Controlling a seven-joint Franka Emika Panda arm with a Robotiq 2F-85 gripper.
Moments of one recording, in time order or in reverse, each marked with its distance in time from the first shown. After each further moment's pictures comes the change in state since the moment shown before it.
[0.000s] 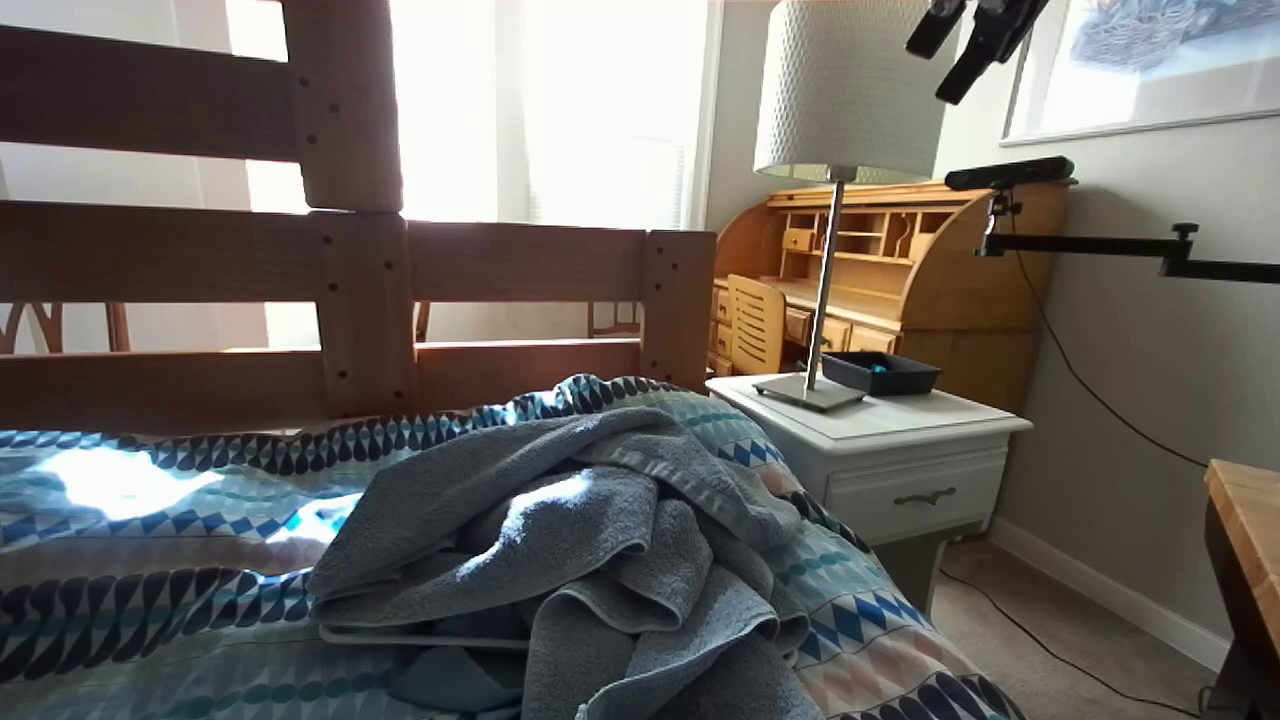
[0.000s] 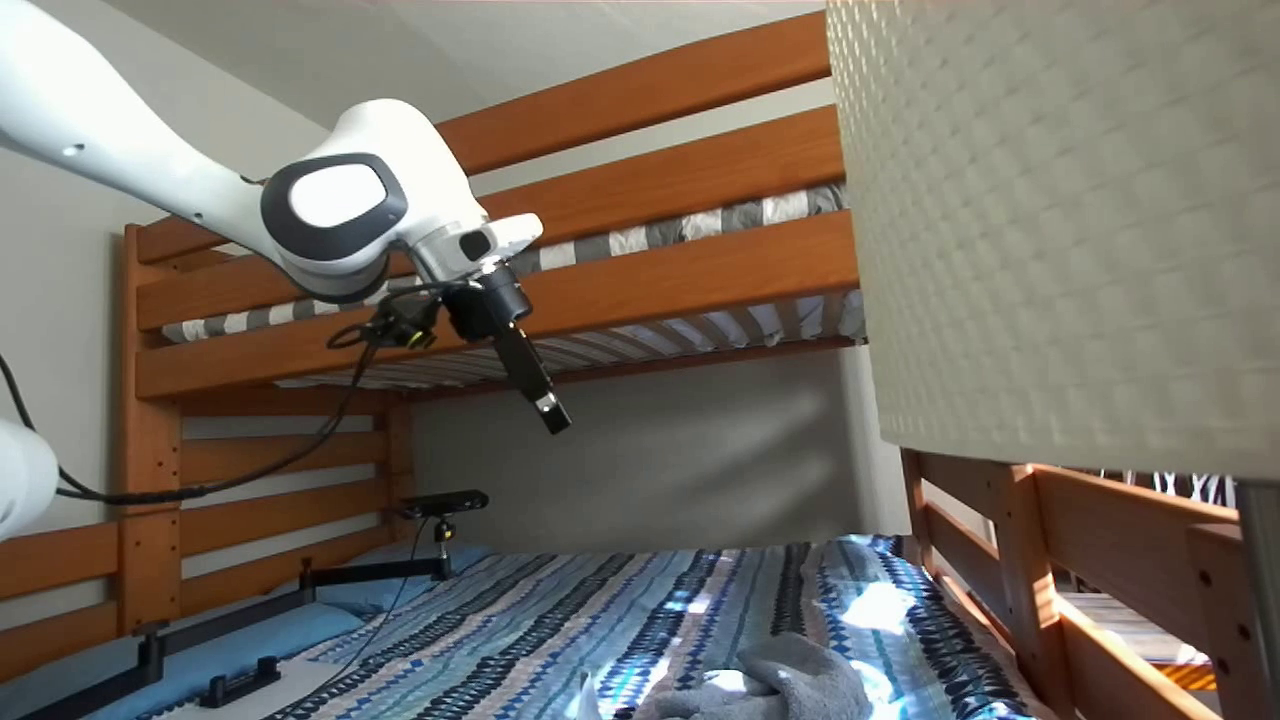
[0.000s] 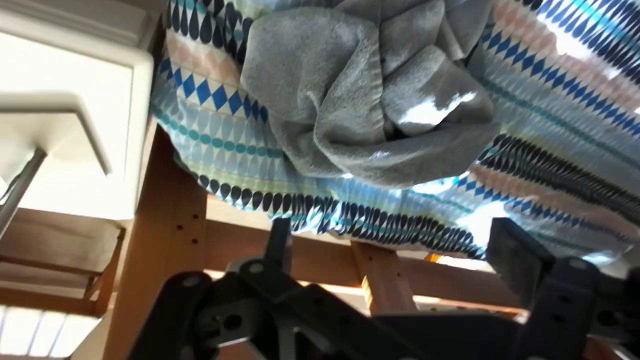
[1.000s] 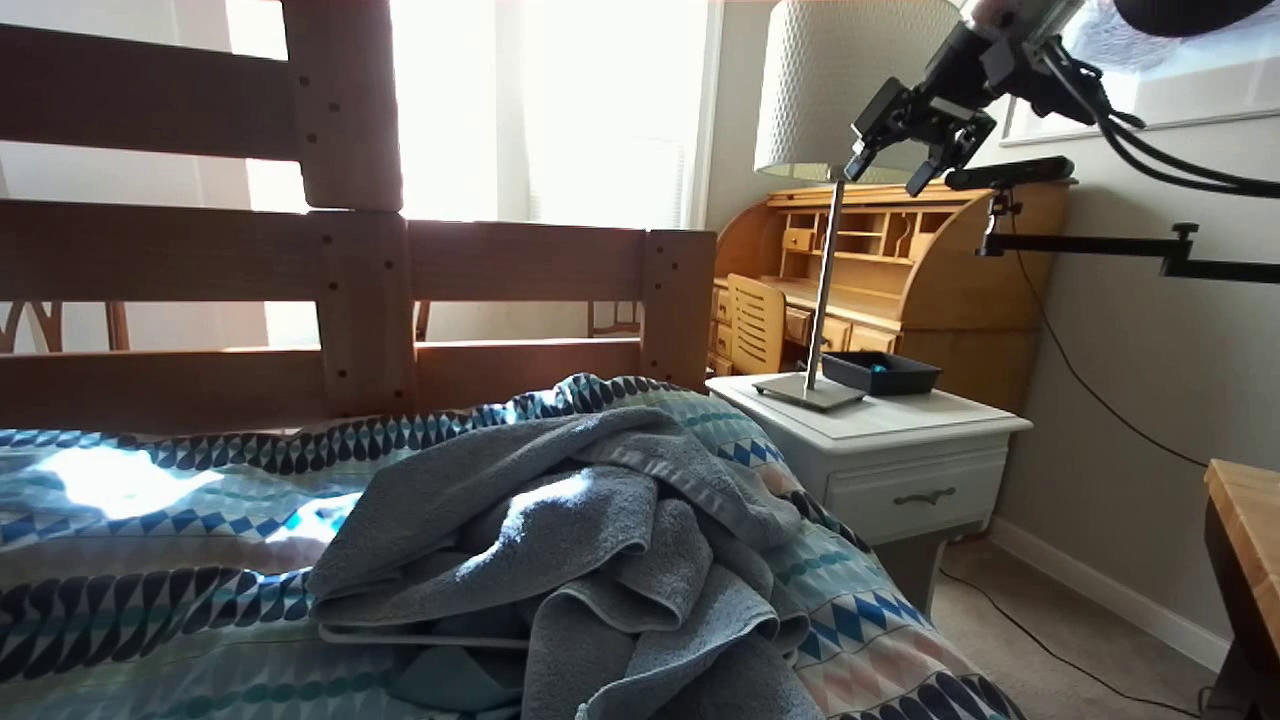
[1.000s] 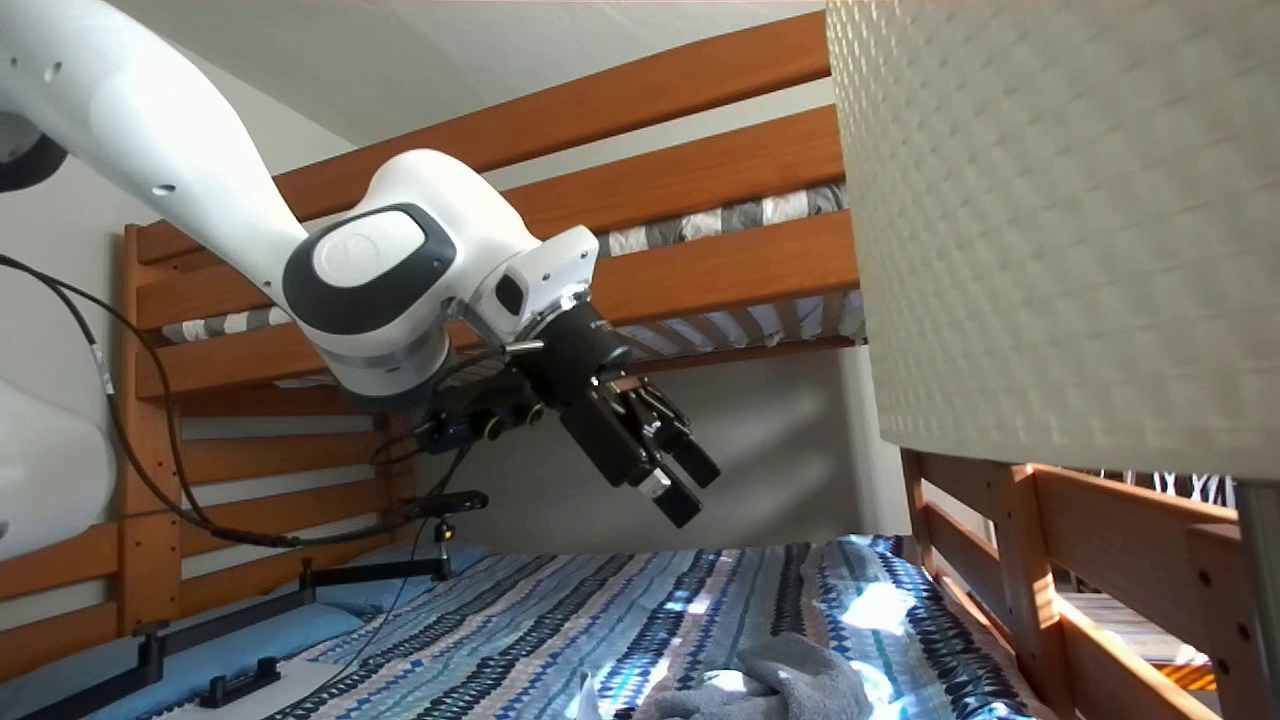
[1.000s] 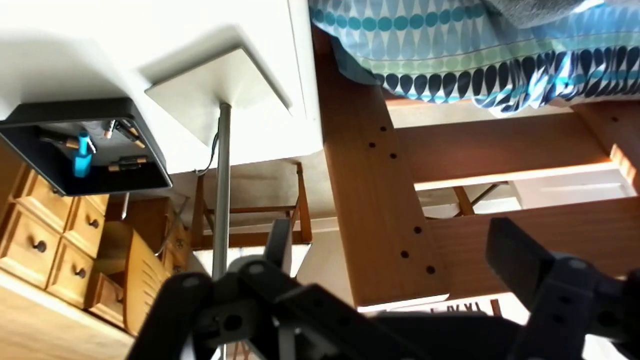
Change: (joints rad) arm -0.611 0.203 0.260 -0.075 -0.301 0.458 0.401
